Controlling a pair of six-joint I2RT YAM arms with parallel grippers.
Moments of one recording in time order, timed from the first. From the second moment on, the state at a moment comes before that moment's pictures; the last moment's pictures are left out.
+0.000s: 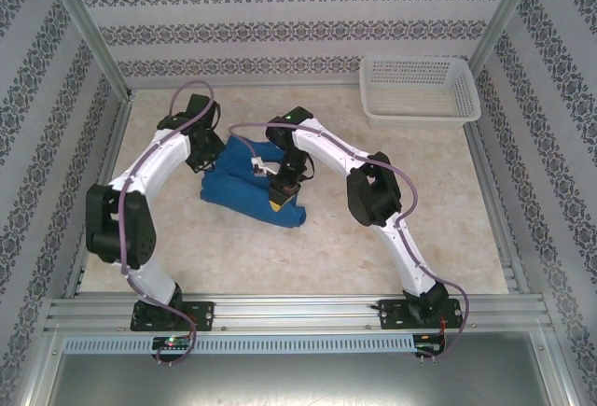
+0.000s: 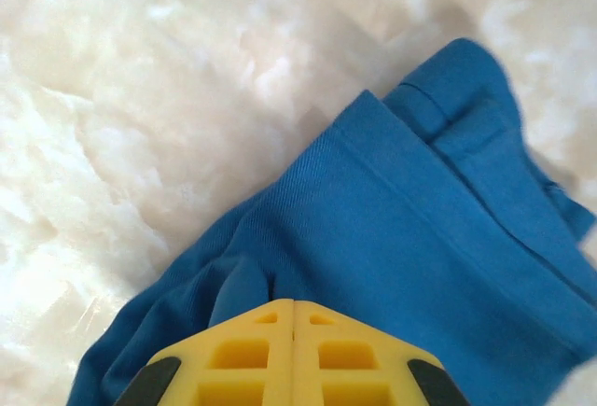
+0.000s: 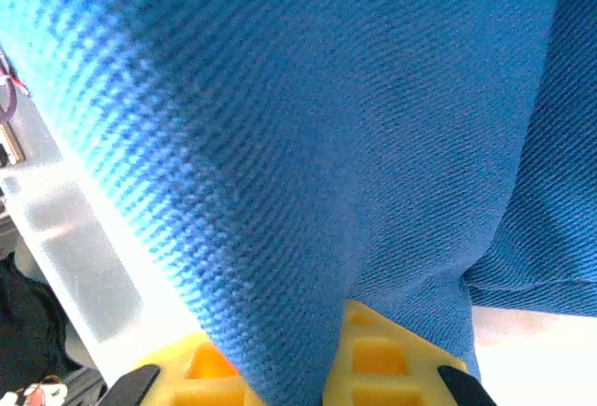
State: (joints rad) left arm -0.17 1.67 1.40 -0.87 -0.11 -0.86; right arm 0.67 2.45 2.26 -1.60 -0.64 -0.35
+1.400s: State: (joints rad) left arm -0.19 1.95 1.38 -0.61 0.19 -0.92; right arm 0.54 2.63 2.40 -1.55 -0.87 -0.22
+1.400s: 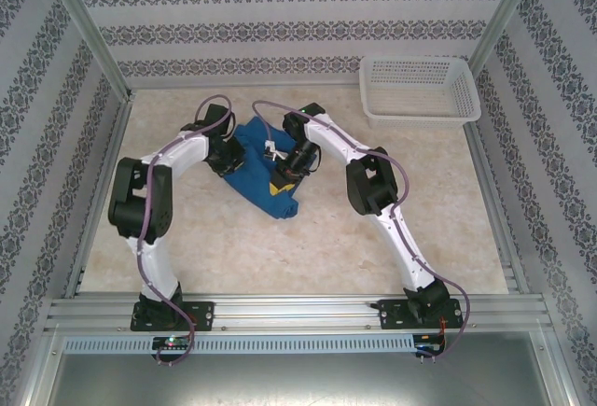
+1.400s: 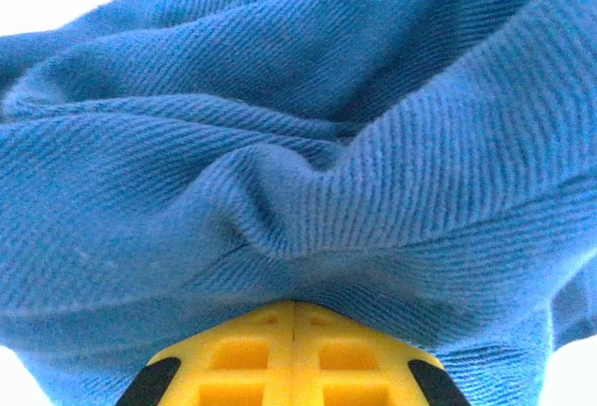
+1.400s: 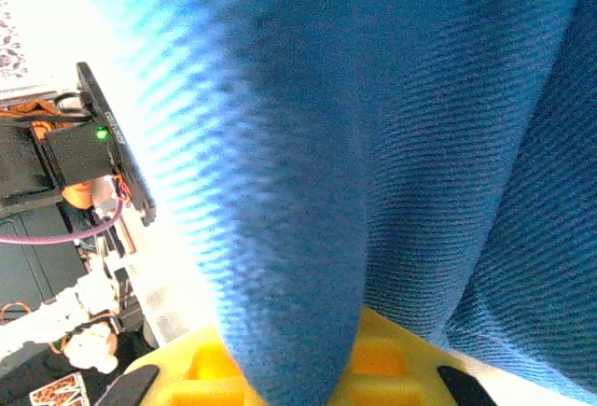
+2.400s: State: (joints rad) left arm -0.20 2.11 1.52 -0.49 0.31 -0.91; right arm 0.94 2.12 1.91 -1.05 0.25 0.05
